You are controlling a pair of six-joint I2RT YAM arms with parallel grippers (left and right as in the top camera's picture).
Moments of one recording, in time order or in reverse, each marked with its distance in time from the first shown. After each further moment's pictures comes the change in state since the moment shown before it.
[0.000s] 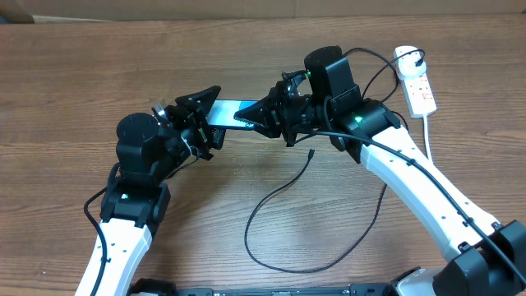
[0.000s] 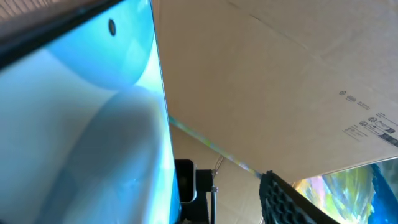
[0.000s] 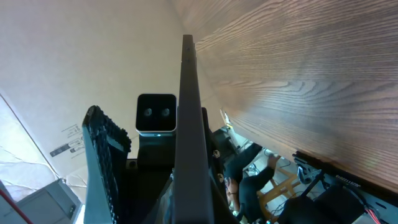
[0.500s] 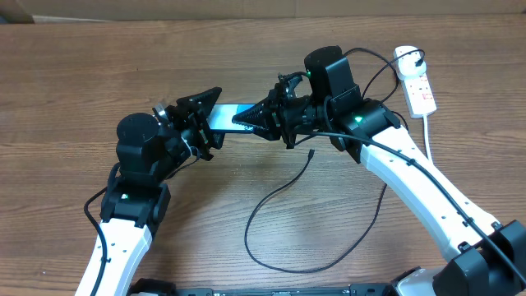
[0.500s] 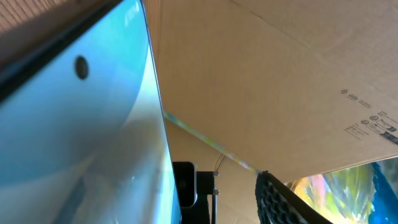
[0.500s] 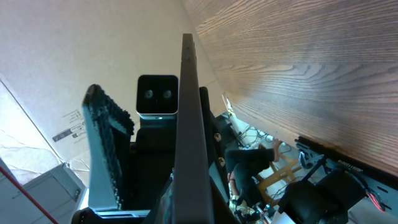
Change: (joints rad) left arm 0.000 0.000 0.000 0.000 0.008 0.000; right arm 0.000 0.000 0.000 0.002 -0.068 0.000
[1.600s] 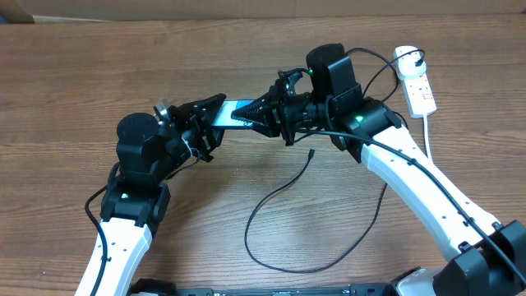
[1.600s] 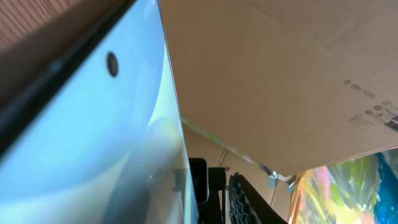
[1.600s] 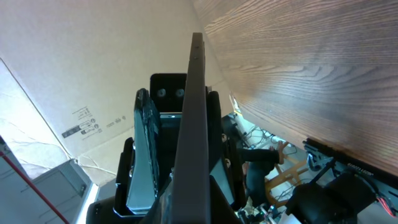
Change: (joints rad) left arm 0.000 0.004 -0.003 0.000 0.043 0.042; right arm -0.012 0.000 0.000 0.053 -0.012 0.031
